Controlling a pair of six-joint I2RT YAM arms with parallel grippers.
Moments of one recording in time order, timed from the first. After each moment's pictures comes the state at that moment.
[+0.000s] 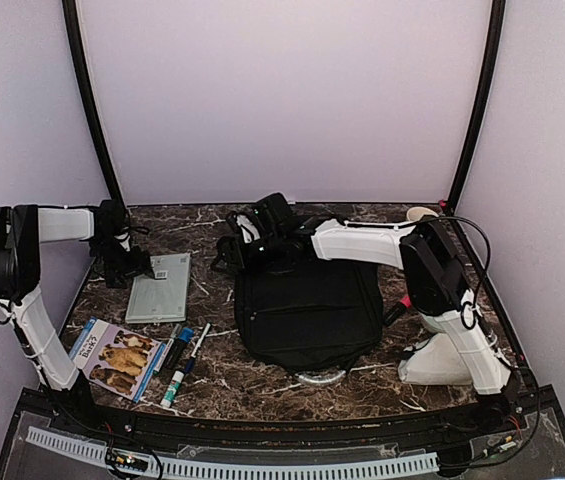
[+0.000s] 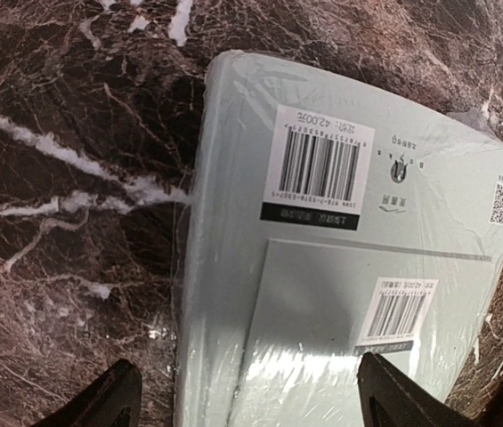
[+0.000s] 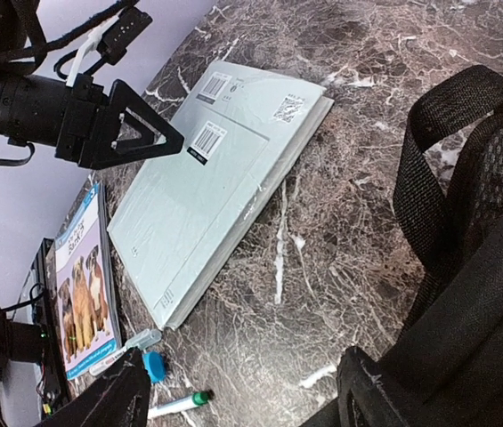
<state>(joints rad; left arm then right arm) 0.02 1.79 1.16 -0.66 0.12 -0.34 0.87 2.42 2.02 -0.23 -0.45 0.45</state>
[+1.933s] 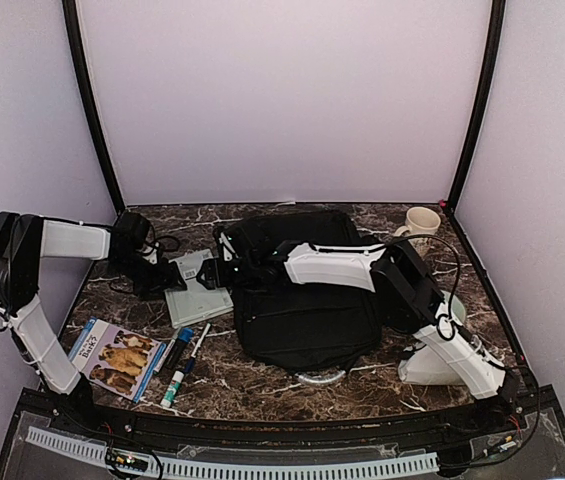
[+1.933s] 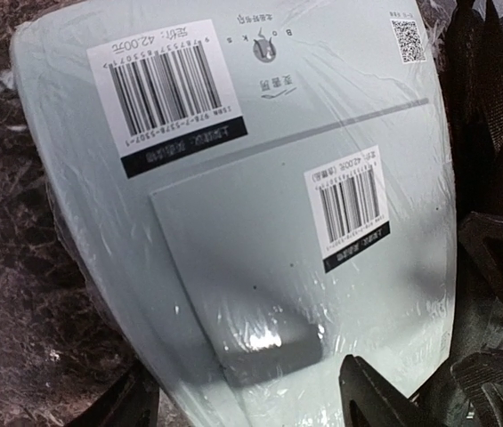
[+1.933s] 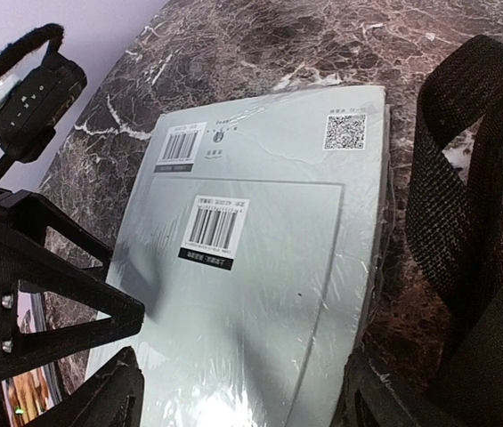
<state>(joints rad) -0.18 1.72 0.98 -0.44 0.32 -0.43 0.98 2.62 2.19 -0.21 -0.15 0.55</state>
